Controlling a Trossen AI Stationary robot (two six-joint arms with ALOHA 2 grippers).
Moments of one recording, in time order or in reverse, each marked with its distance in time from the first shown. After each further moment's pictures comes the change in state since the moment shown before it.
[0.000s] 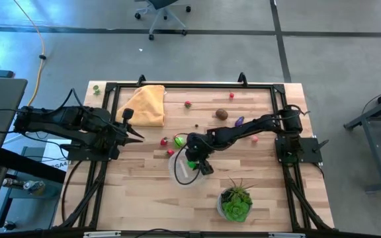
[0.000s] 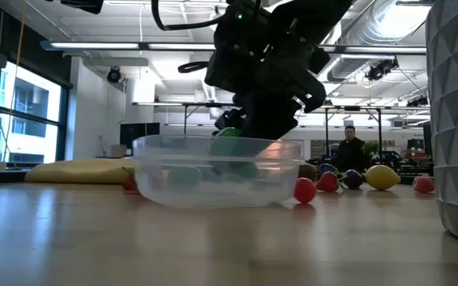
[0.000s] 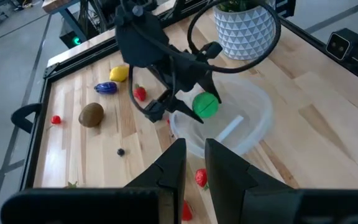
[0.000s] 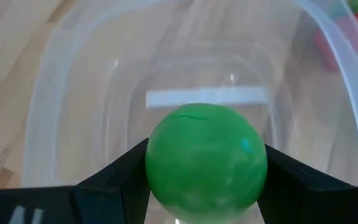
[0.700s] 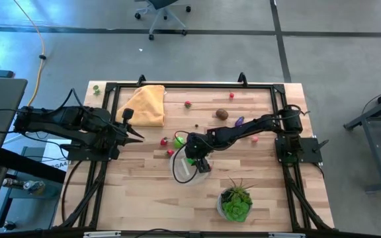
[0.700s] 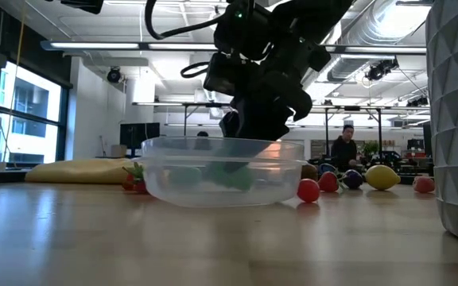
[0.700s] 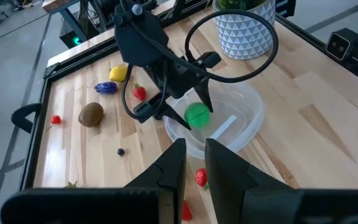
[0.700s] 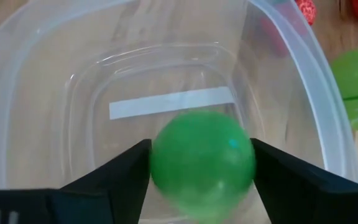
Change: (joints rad) left arm 0.000 0.000 0.000 0.000 0.000 0.000; right arm -0.002 -0.001 0.000 0.002 0.139 0.060
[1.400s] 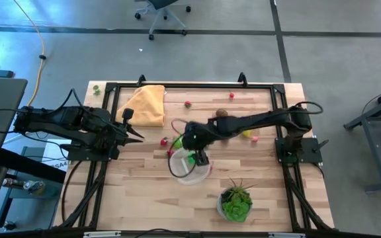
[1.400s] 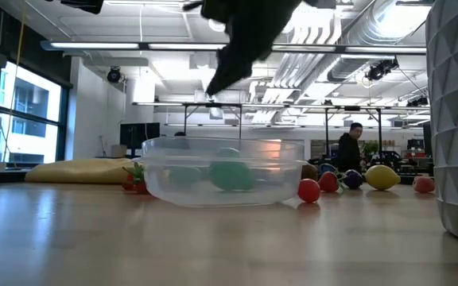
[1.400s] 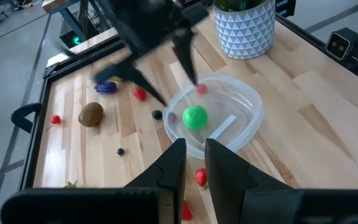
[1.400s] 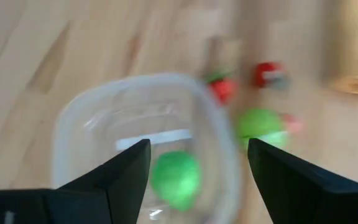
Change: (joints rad) left arm 0.000 0.000 0.000 0.000 0.000 0.000; right arm -0.025 -0.121 0.269 -0.335 0.088 -0.002
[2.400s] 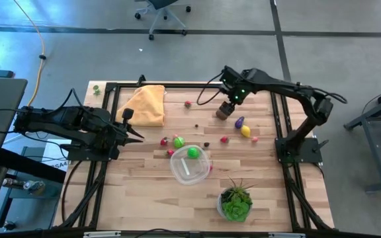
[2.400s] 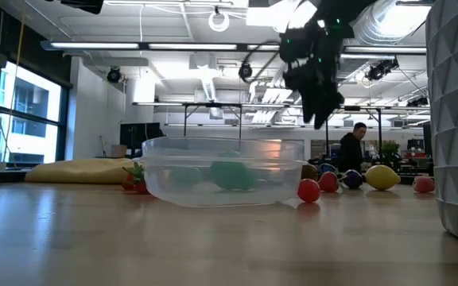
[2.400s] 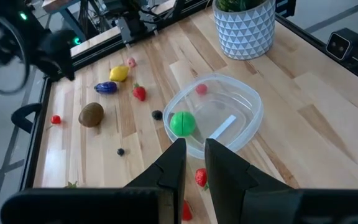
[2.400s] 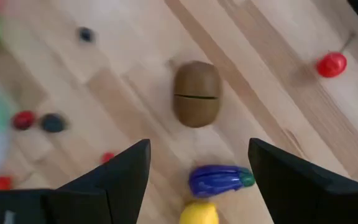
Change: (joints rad) left arm 0.000 0.000 0.000 0.000 0.000 0.000; right arm -0.603 -0.222 -0.190 -0.424 -0.008 0.280
